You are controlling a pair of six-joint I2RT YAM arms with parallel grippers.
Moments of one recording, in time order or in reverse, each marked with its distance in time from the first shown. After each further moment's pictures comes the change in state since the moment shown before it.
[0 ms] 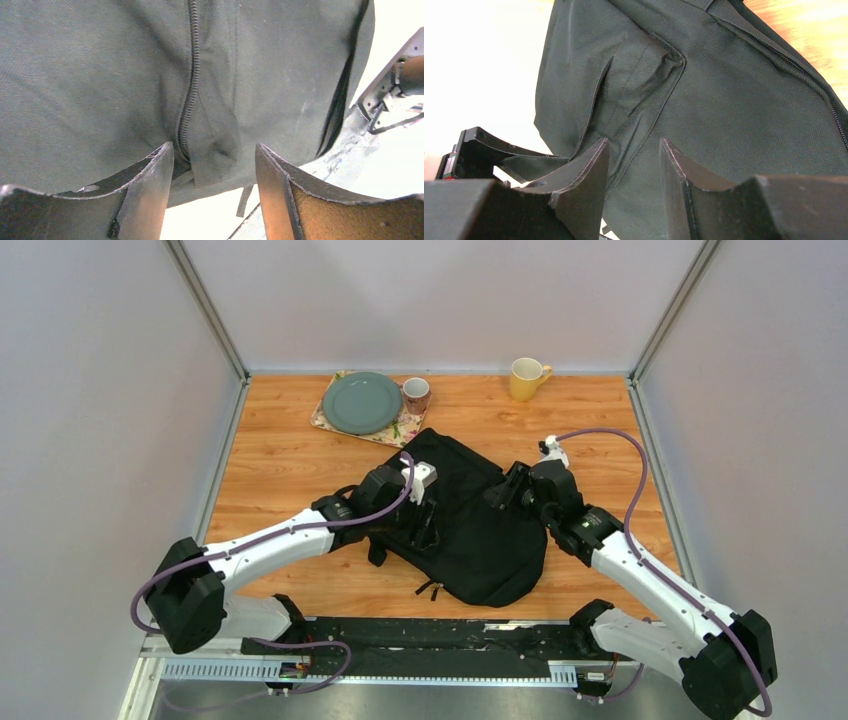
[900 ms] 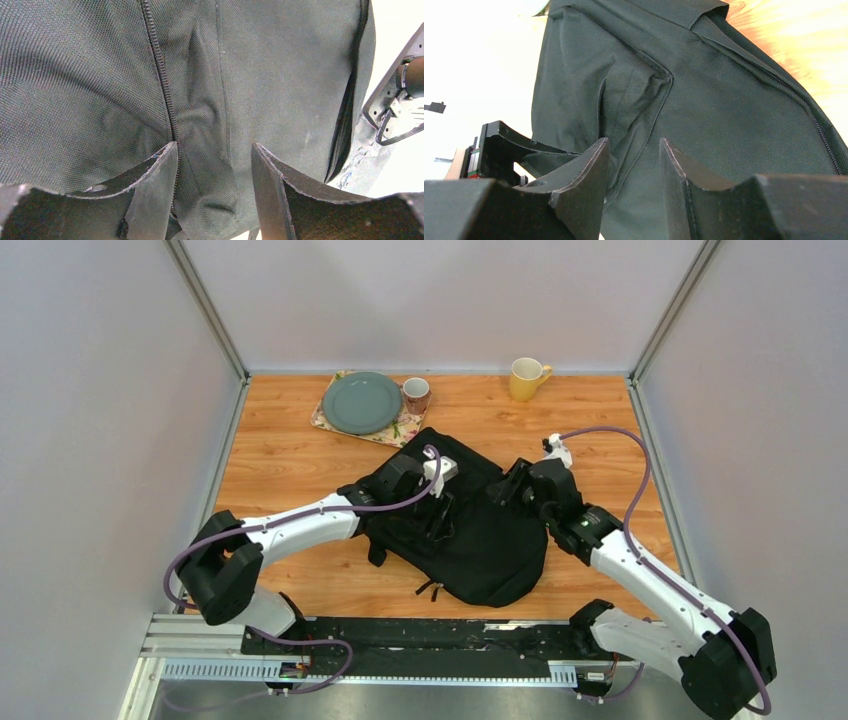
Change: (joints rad) left arm 0.001 0.193 0.100 0.092 0.092 0.084; right arm 0.000 0.024 0.004 0.021 0.068 0.007
